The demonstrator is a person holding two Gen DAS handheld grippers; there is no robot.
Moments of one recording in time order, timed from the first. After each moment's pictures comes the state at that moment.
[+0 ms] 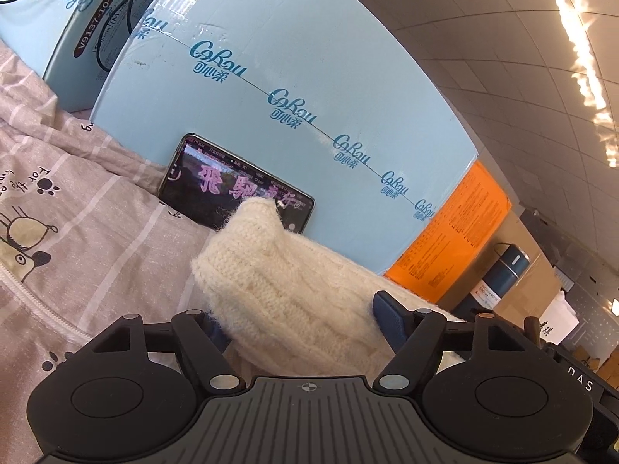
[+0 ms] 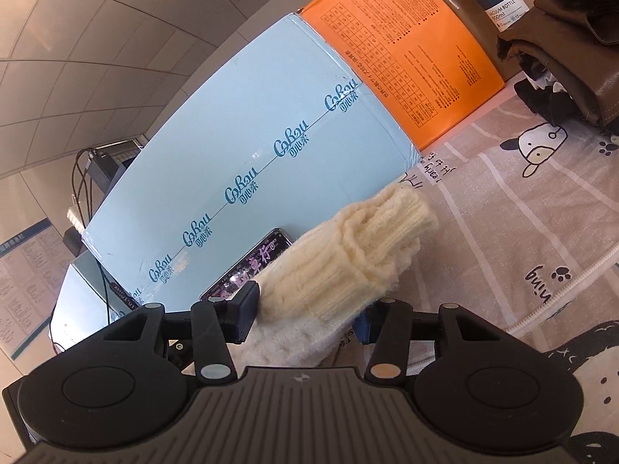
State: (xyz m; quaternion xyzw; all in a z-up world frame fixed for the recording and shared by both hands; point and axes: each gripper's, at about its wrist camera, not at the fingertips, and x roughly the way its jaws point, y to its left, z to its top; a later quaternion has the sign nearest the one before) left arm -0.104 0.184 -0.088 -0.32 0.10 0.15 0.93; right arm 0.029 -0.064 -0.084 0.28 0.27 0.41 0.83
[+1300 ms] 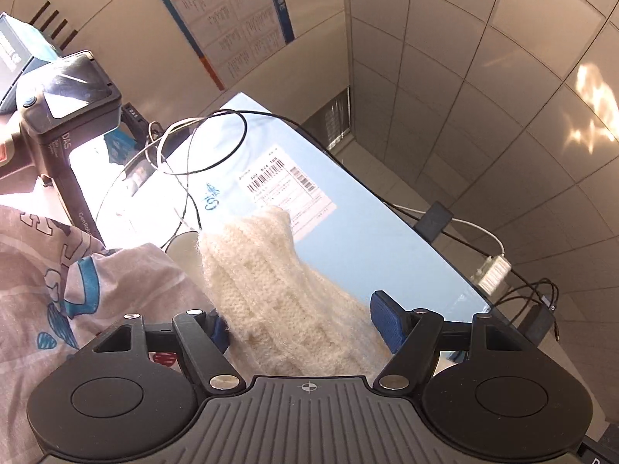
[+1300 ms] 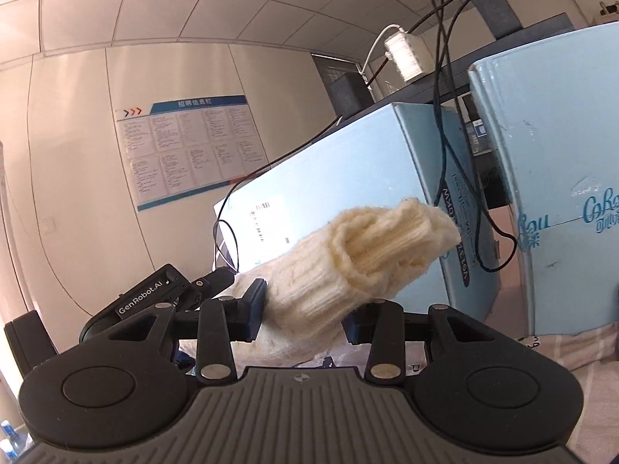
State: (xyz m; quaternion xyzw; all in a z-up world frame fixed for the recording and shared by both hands) left arm -0.359 0.413 -0.050 -0.33 -0.19 0.42 0.82; right arm -0.150 0.282 -0.008 0.09 0.13 0.69 0.71
